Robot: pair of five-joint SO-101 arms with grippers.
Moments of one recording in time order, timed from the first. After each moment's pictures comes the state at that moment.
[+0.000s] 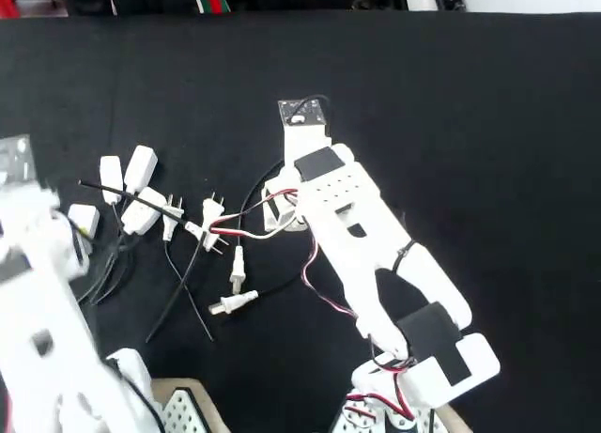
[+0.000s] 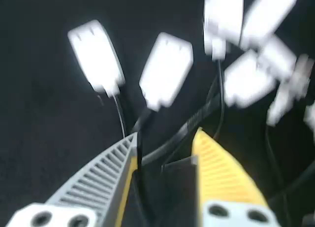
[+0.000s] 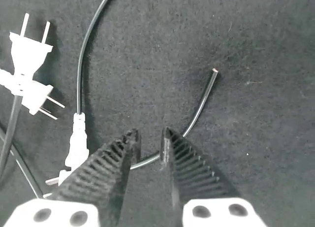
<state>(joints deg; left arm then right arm) -36.5 -45.3 45.5 69.7 -16.0 -27.1 -2.0 21.4 71.5 -21.5</state>
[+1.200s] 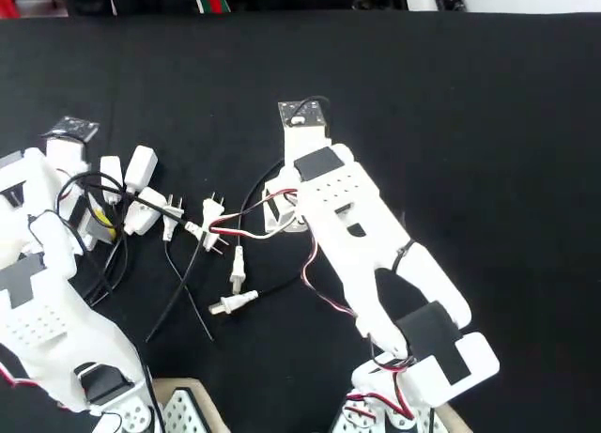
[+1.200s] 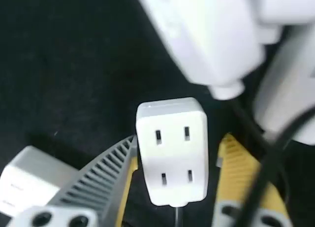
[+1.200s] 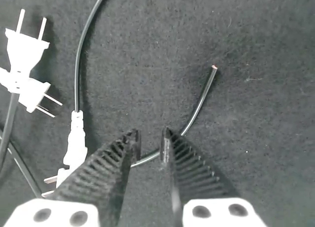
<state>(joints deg) -34.6 22.9 10.3 62.1 -46.9 -27.1 -1.7 21.4 72.0 -21.5</state>
